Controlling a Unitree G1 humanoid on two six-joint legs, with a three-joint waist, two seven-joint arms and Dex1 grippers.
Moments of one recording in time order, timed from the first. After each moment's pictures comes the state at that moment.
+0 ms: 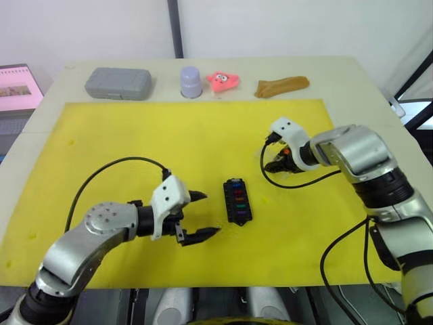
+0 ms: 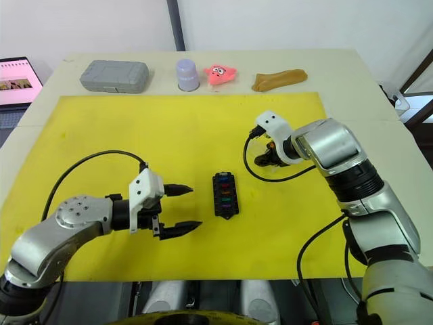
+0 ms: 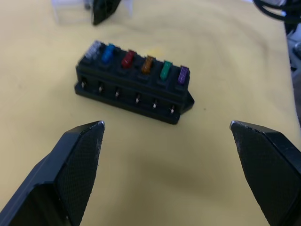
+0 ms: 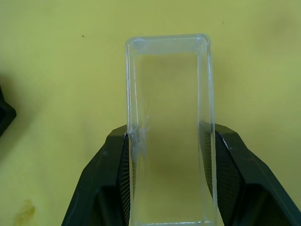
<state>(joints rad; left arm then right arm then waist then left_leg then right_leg) -0.11 0.67 -0.16 -0.74 -0.52 0.83 -0.72 -0.93 -0.73 0.39 0.02 0.26 1.34 0.79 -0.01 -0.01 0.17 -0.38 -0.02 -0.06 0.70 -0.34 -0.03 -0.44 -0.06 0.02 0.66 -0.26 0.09</state>
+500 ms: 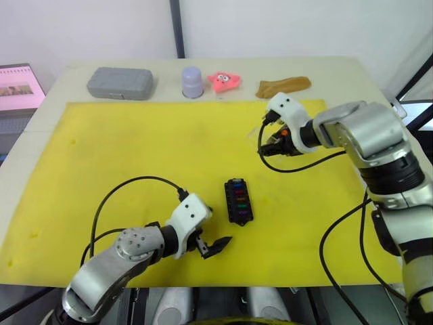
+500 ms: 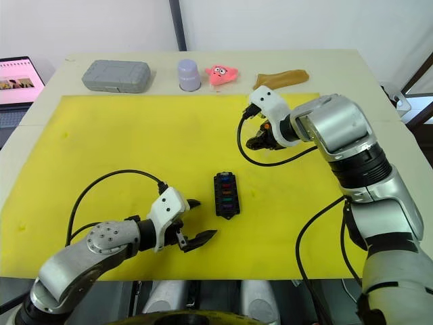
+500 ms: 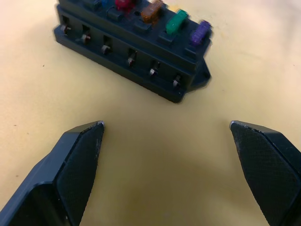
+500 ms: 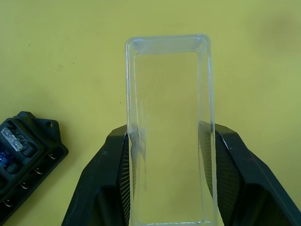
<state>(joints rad) -0.03 0.52 -0.32 -0.80 -0.41 0.94 -0.41 -1.04 -0.73 0.36 -0.02 0.31 1.37 0.81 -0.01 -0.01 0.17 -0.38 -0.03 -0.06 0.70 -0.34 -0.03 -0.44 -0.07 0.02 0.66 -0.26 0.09</state>
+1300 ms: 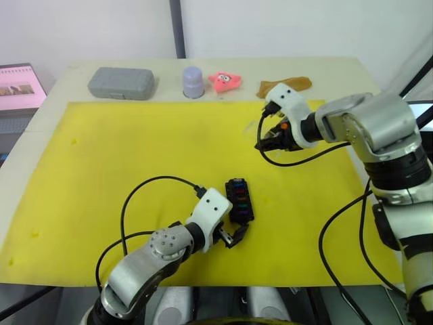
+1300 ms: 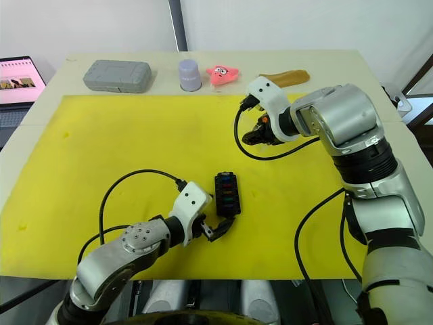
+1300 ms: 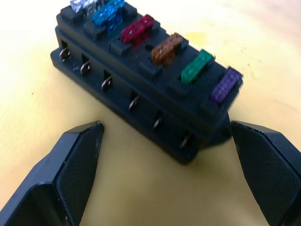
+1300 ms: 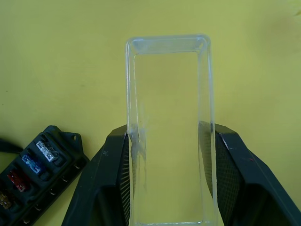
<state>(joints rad) -0.10 0.27 -0.46 -0.73 -0.30 1.03 -0.19 -1.09 -0.73 0.33 -0.06 0.38 1.44 0.76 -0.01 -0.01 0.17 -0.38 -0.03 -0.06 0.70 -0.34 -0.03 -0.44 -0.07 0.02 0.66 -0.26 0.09</state>
